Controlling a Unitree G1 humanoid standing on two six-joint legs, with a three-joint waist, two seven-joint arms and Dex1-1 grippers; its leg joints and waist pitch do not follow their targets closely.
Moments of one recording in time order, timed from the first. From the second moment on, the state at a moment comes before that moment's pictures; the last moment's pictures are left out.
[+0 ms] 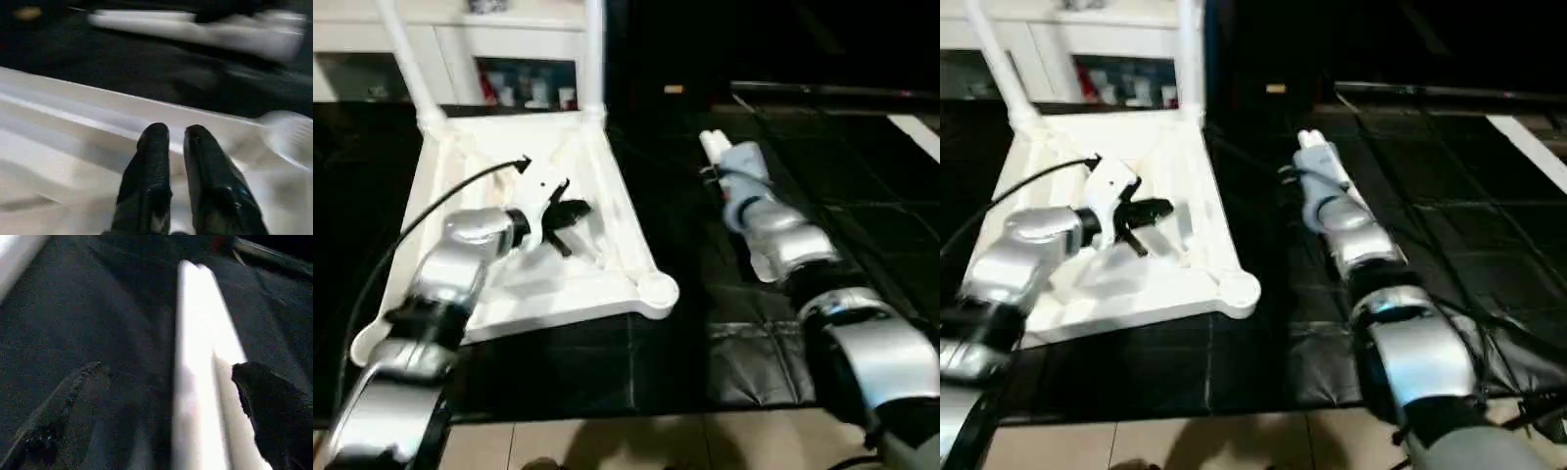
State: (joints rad) left arm -0.58 0.48 -0.13 0.30 -0.14 0.35 -0.94; right arm -1.01 -0.25 -0.04 1.20 -0.01 0.17 0.14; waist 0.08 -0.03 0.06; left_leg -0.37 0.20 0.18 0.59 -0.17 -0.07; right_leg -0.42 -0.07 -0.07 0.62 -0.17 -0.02
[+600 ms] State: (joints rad) left arm -0.51 0.55 -0.17 0.04 -0.20 0.54 -1.04; right arm -1.02 -0.27 -0.07 1.31 0.00 0.28 0.15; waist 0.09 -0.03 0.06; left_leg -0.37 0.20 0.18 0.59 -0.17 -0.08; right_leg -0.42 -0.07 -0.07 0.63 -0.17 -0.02
